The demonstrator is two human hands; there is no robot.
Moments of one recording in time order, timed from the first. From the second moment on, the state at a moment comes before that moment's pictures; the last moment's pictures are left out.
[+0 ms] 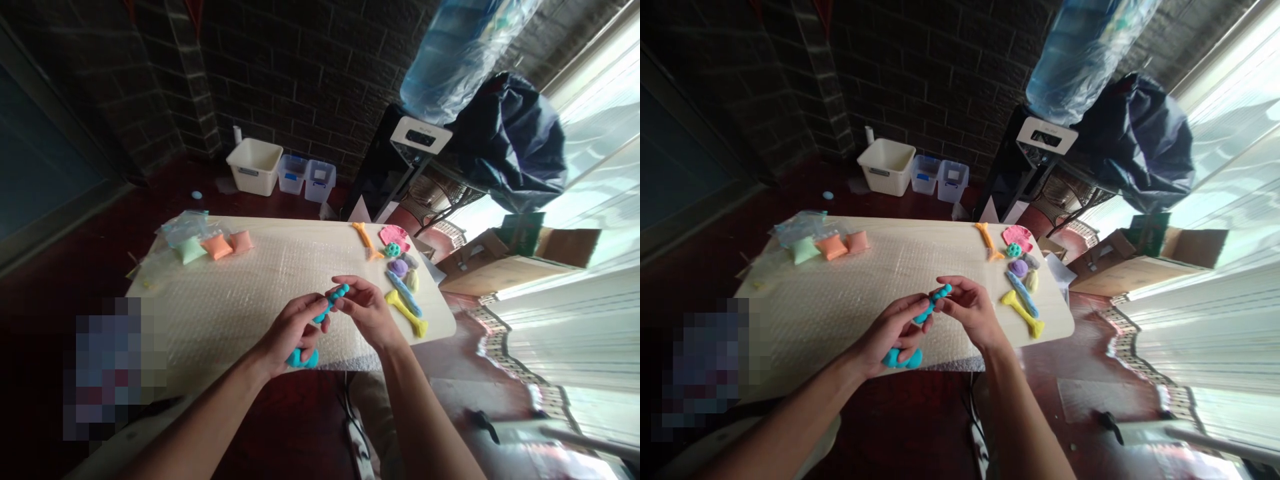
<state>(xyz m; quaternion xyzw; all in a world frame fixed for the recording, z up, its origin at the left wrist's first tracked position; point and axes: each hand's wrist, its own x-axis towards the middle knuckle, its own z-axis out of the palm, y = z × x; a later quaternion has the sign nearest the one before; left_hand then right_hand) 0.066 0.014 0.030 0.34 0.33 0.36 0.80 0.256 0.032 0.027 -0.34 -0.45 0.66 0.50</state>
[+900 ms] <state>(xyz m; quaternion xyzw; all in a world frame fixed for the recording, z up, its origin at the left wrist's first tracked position) 0.068 0.012 0.027 0.36 0.35 0.38 0.78 0.259 0.033 0.027 -0.33 -0.44 0.67 0.50</state>
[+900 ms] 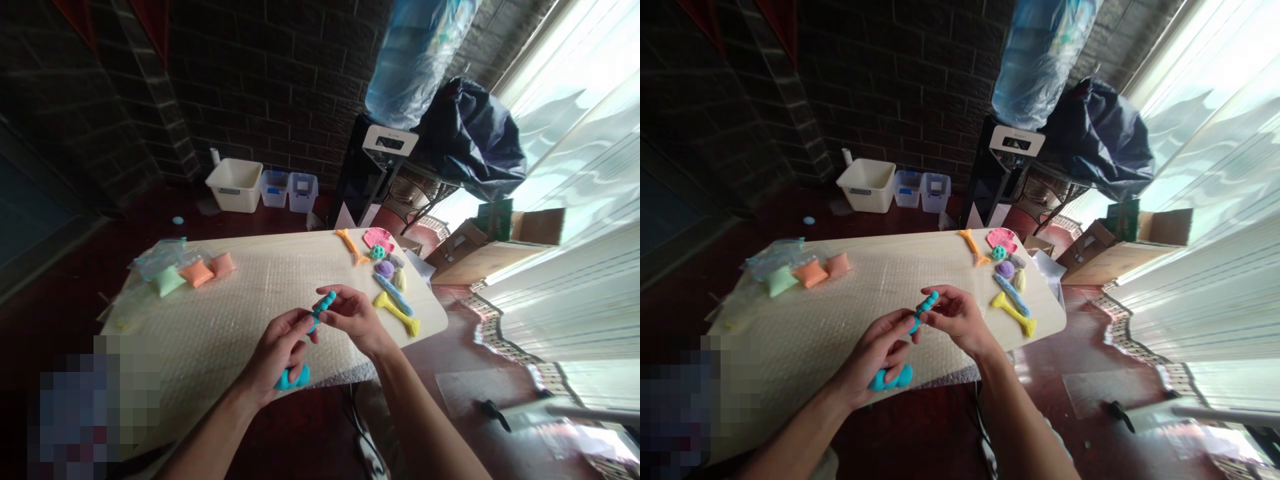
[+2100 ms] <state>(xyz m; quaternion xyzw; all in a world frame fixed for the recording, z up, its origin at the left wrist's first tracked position) 0.070 0.012 0.026 0.32 0.41 0.40 0.75 0.255 0.031 0.025 -0.35 -0.42 0.67 0.50</state>
